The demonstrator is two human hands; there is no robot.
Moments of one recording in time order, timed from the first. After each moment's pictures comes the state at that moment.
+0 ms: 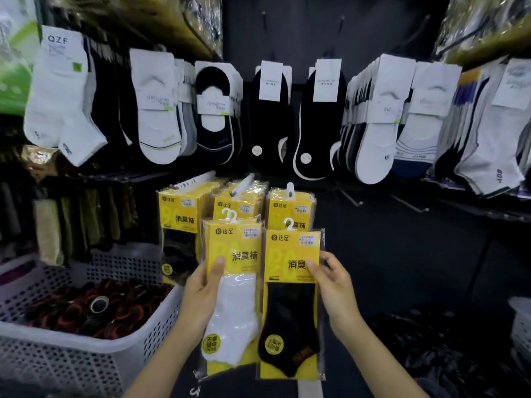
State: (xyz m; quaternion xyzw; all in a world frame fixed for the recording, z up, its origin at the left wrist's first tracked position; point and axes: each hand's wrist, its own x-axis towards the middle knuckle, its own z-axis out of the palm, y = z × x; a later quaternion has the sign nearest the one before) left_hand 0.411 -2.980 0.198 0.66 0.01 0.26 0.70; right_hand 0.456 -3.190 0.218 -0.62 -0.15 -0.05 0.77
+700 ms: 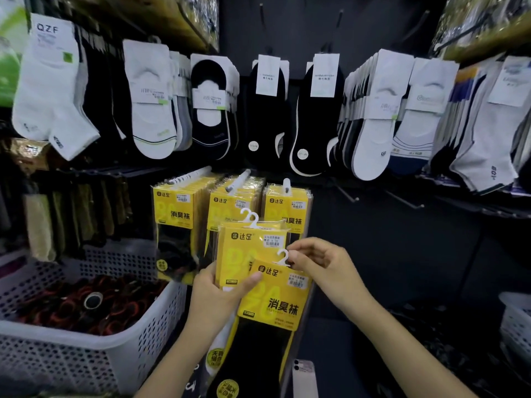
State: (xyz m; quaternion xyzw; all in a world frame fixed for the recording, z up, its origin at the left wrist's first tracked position) left_hand 0.397 -3.009 0.211 0.69 -0.01 0.28 0.67; right_hand 0.442 -3.199 0.262 -0.73 -0.28 -0.05 0.62
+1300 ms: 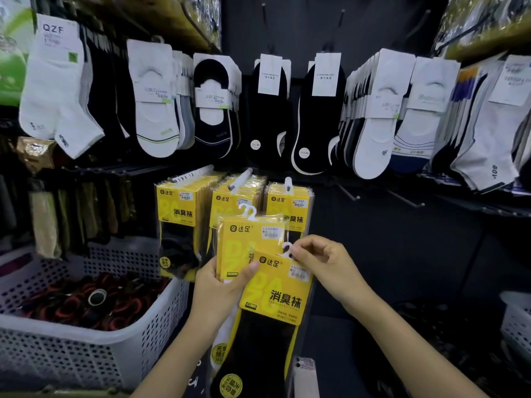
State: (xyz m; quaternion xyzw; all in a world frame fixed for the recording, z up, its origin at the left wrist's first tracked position) left_hand 0.397 -3.010 0.214 0.66 -0.01 0.27 0.70; right_hand 0.444 -3.199 0.264 -0.74 -0.26 -0.02 0.62
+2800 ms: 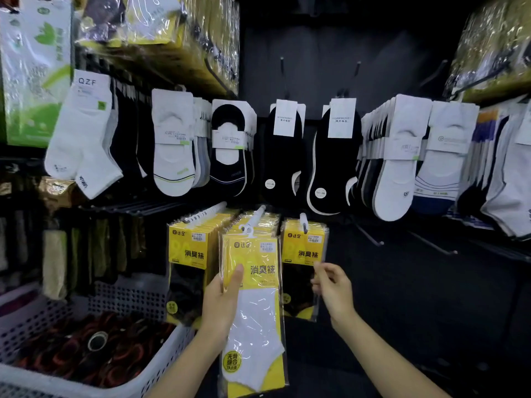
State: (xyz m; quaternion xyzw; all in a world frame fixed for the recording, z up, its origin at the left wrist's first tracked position) left_hand 0.469 -2.973 0.226 0.64 0.06 0.29 0.71; right_hand 0.567 -3.159 0.227 -0.67 -0.04 -0.11 0.73
